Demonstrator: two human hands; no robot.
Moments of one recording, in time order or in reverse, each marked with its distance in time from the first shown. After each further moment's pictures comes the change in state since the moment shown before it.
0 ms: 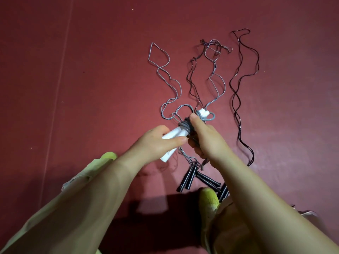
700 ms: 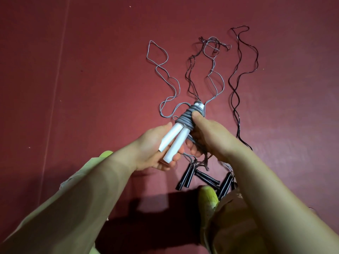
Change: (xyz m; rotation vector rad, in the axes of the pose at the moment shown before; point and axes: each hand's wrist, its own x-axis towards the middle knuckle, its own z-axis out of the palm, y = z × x) left_hand -0.010 0.007 -0.004 -0.599 -0.513 -0.289; right_hand 0.000 -0.003 -0.018 0.158 -0.242 -0.008
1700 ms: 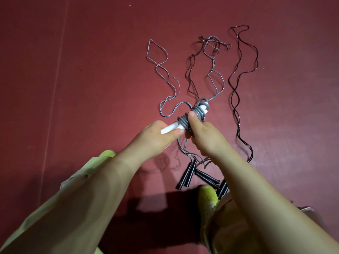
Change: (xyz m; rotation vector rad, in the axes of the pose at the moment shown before) left_hand 0.010 -0.001 -0.003 0.672 0.593 0.288; right_hand 0.005 0.006 0.012 -0.325 0.302 -0.004
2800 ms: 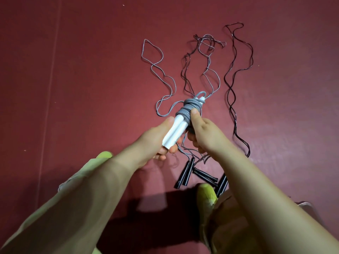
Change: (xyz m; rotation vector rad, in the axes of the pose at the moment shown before) left_hand -0.012 0.020 0.006 -0.508 -0.310 -0.128; right_hand 0.004 0.005 -0.007 0.110 -0.052 -0.023
